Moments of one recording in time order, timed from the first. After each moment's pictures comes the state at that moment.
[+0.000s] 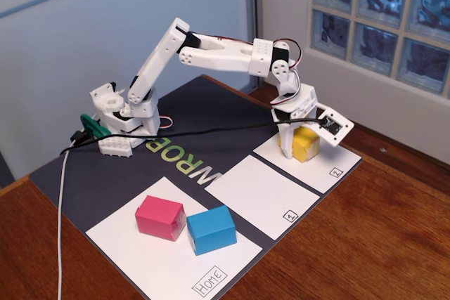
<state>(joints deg) -37.5 49.4 60.3 55.1 131.6</state>
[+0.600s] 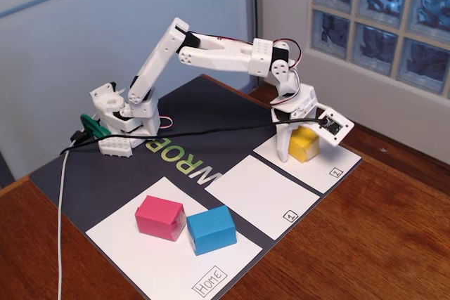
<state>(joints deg) -37.1 52.1 60.5 55.0 130.8</state>
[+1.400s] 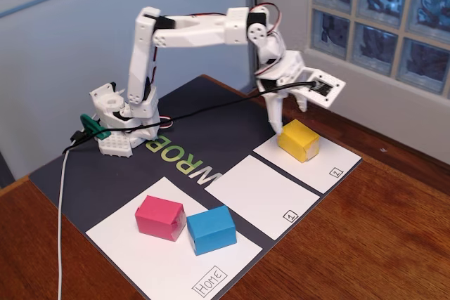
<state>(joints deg) -34.3 75.8 71.9 62.6 125.9</state>
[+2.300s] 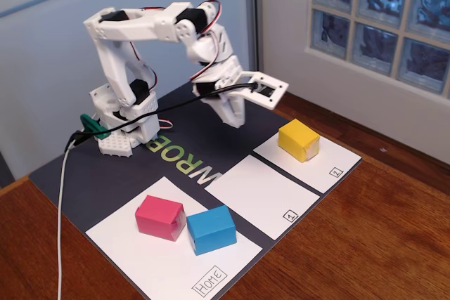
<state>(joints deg) -14.8 109.4 101.3 71.2 90.1</state>
